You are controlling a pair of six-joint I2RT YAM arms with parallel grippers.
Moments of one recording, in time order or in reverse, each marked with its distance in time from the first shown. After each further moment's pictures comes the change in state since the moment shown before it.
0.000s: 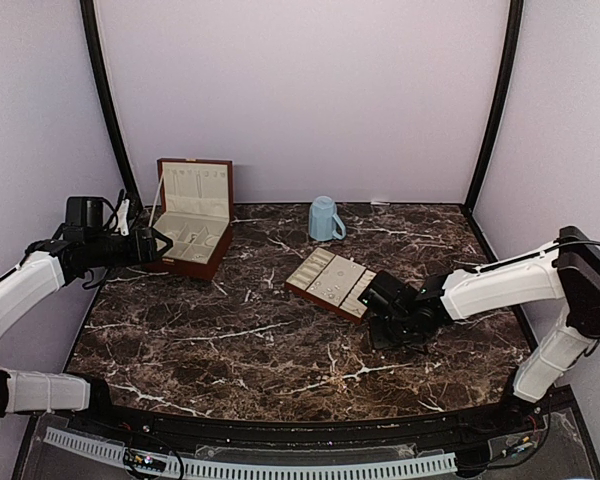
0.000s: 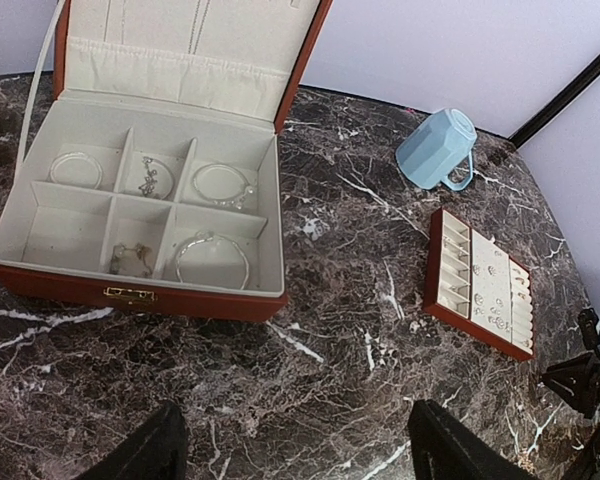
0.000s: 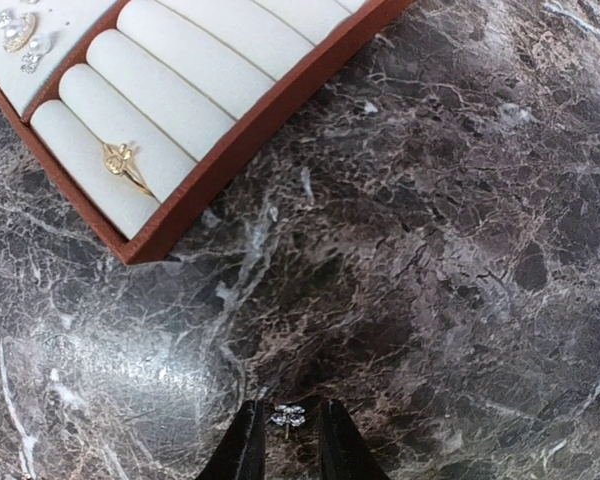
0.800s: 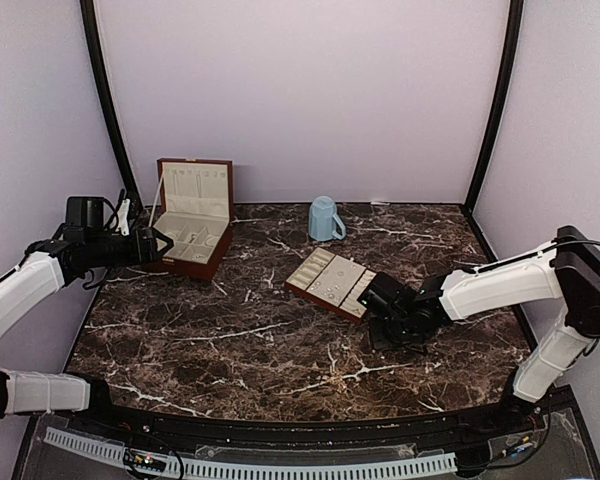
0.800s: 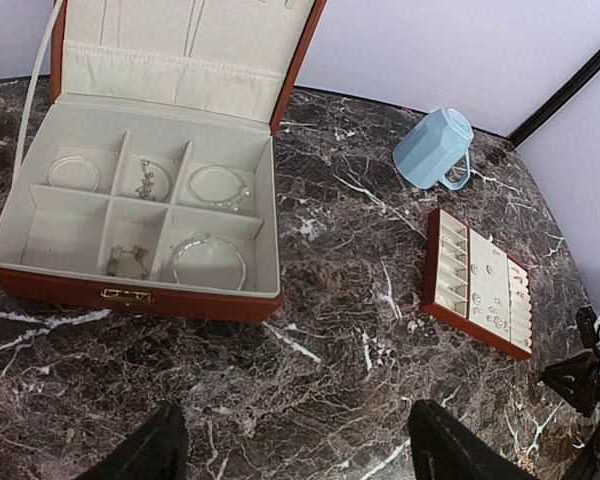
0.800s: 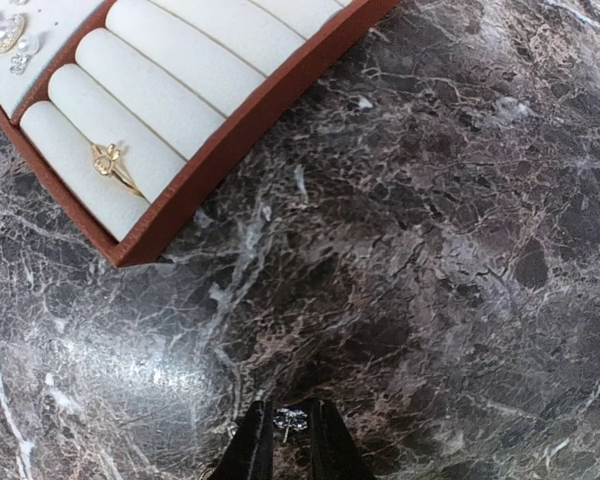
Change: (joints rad) left arm -0.011 -0.007 0.000 -0.001 -0.008 0.000; right arm 0.000 0.010 0.000 0.000 0.006 0.014
